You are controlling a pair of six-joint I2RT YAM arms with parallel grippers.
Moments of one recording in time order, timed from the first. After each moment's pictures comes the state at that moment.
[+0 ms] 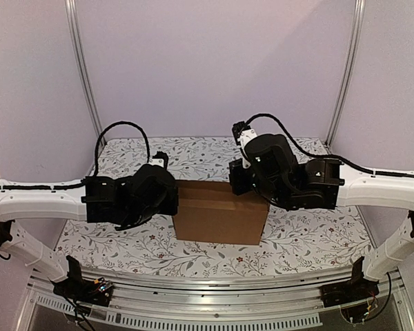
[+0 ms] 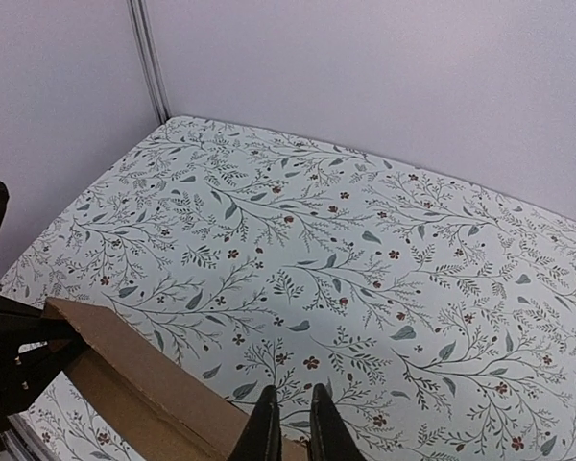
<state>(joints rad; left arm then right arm) -1.14 1.35 0.97 -0.43 -0.65 -0.76 1.17 1.45 1.25 -0.28 0.65 0.39</state>
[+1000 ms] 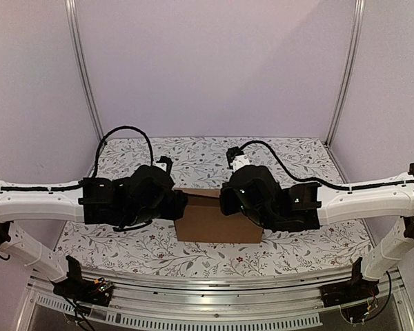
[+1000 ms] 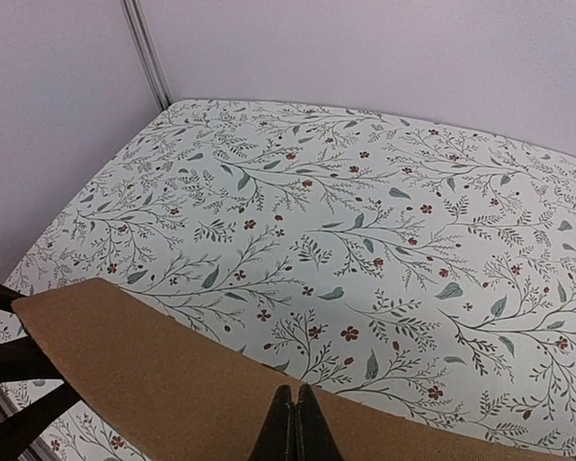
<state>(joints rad) -1.15 1.34 0.98 -0.40 -0.56 -0.77 1.22 1.56 1.11 -0.10 0.68 0.54</state>
